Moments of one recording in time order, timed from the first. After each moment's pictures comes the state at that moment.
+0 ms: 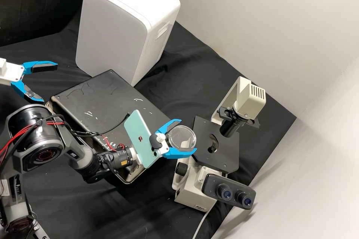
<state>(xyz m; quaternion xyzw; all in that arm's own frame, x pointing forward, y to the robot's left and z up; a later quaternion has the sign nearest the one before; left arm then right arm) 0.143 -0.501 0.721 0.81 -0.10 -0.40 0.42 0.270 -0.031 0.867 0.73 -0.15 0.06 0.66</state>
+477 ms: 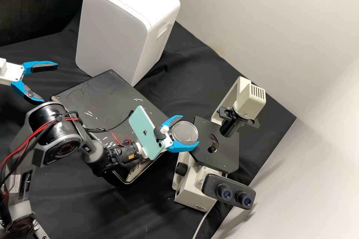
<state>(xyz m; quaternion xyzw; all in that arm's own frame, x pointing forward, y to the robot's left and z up) 0.143 -0.501 0.721 0.81 -0.10 -0.40 0.42 0.306 -0.036 0.851 0.71 -0.14 0.04 0.69</state>
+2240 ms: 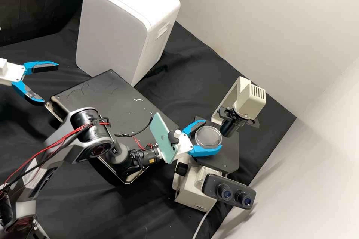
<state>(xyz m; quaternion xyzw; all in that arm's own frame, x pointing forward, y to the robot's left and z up) 0.145 -0.503 0.720 0.81 -0.10 -0.40 0.42 0.360 -0.084 0.863 0.66 -0.20 0.06 0.72</state>
